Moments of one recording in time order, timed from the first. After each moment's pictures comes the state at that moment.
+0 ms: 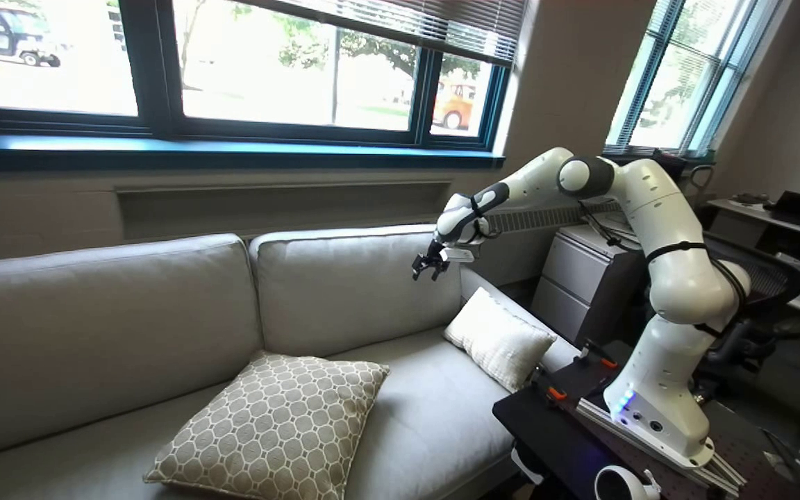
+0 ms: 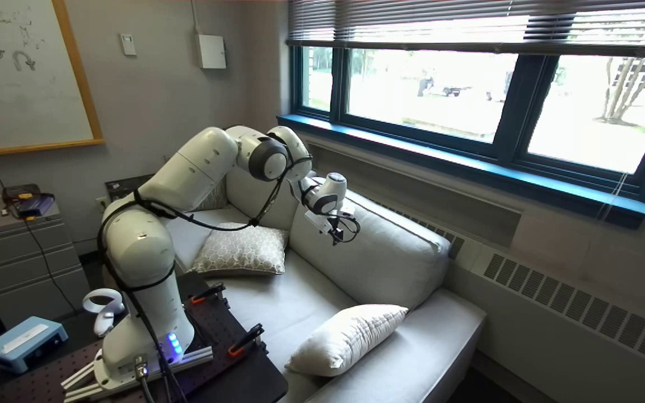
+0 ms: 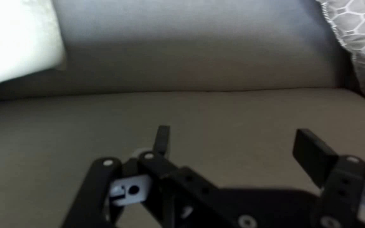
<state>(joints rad) -0.03 0.87 0.18 -1.60 0.11 2.62 -0.02</state>
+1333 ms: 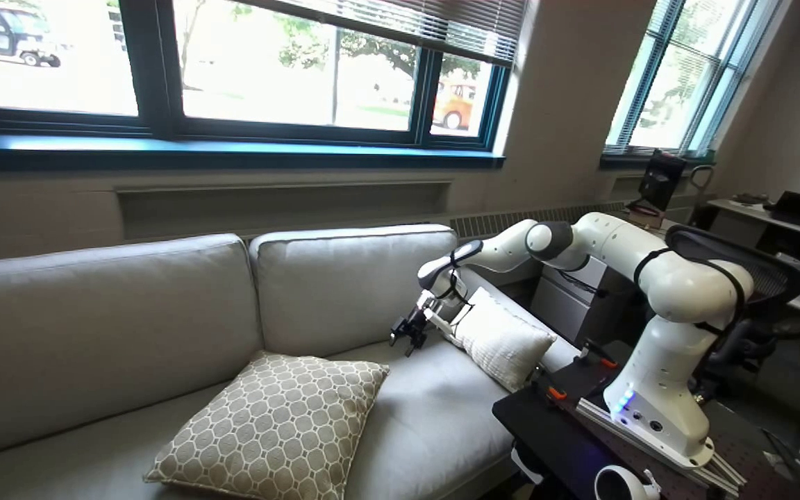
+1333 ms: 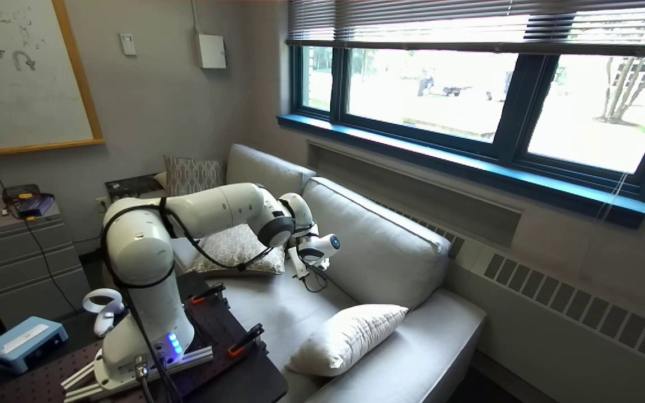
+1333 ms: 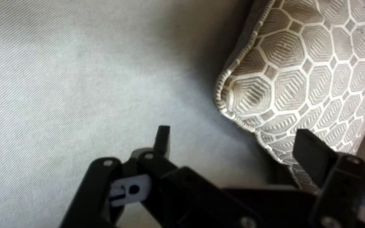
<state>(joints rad) -0.08 1.50 0.38 -1.14 0.47 2.34 -0.31</state>
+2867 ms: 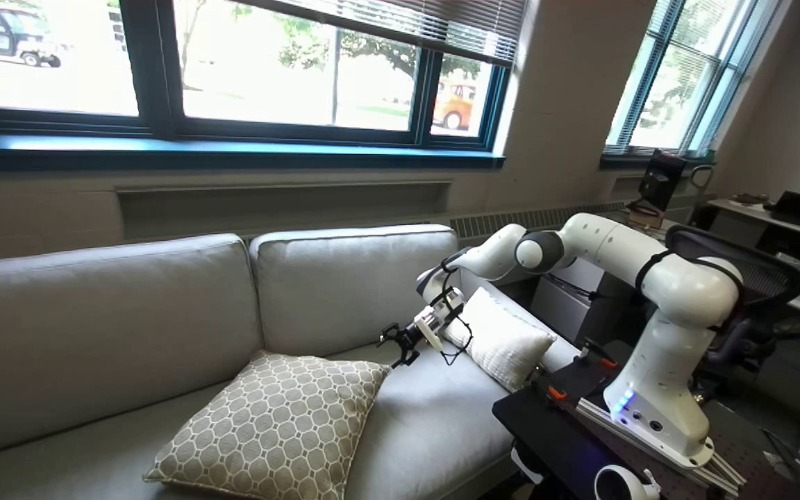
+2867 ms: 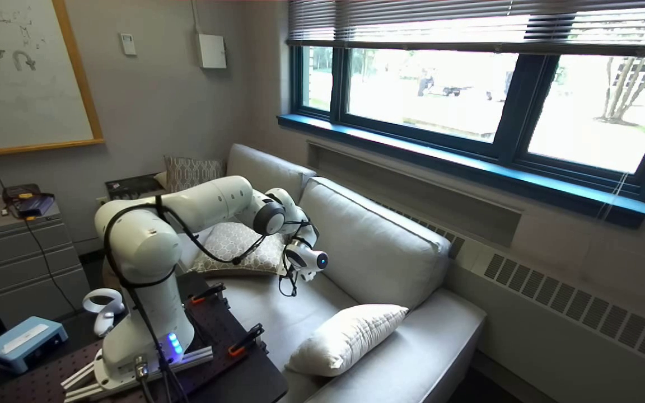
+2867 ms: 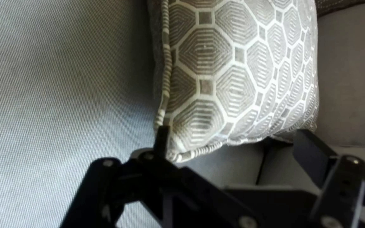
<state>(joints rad) 0.15 1.48 0.12 -1.17 1.32 2.26 -0.35</state>
